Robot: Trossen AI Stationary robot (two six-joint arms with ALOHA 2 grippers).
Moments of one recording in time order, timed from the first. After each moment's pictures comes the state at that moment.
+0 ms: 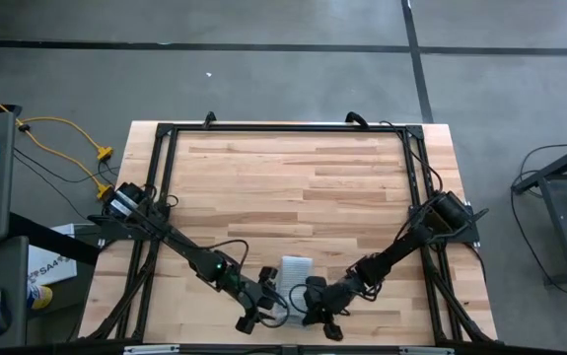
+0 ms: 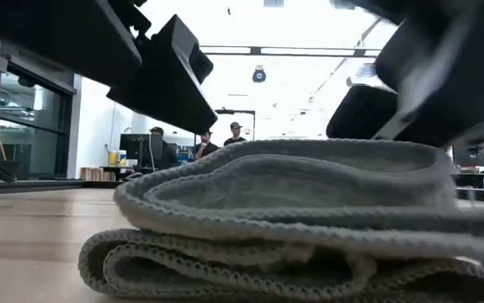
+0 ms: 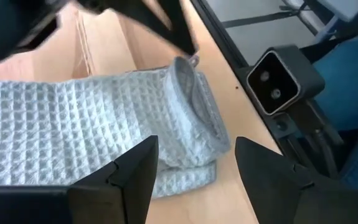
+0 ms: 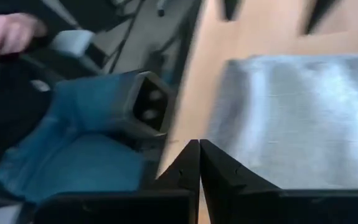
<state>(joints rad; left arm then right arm) -0.58 1.87 1.08 0.17 -0.06 -0.24 0.60 1.97 0.98 0.46 -0.06 0.62</state>
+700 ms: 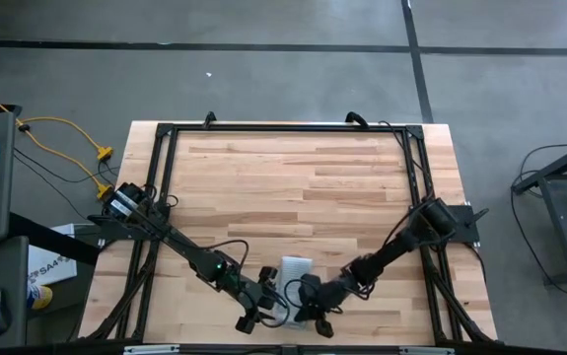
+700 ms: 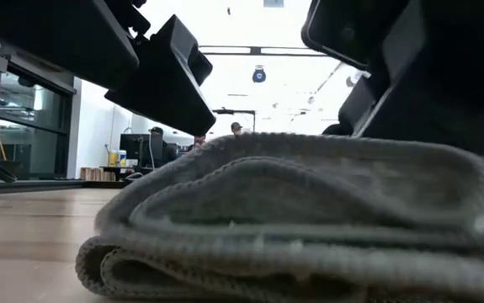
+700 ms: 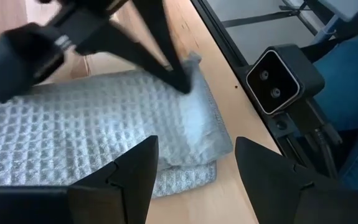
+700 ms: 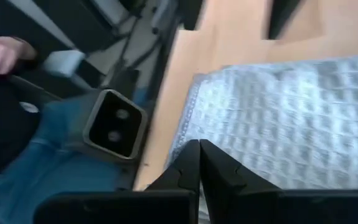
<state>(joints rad) -0.58 1.87 1.08 0.17 -0.06 -0.24 0.58 2.07 0.98 0.61 -0.03 0.65</state>
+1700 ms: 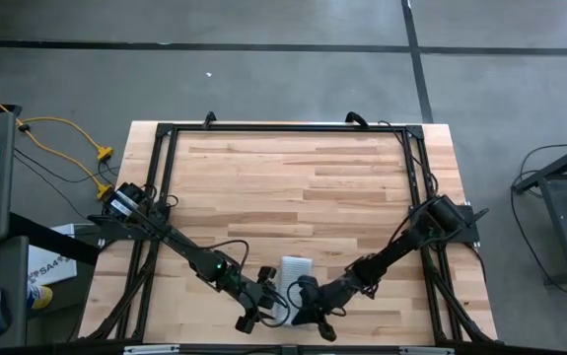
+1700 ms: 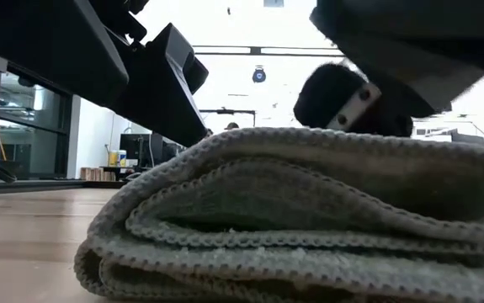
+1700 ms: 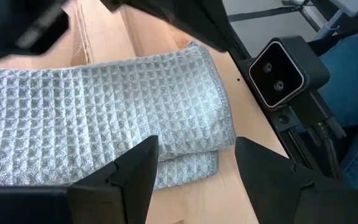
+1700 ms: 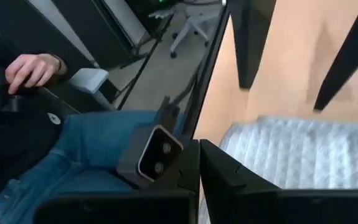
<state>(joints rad) -0.58 1.87 1.08 0.15 -0.06 -0.26 0.59 2.03 0.98 0.70 -0.02 0.58</state>
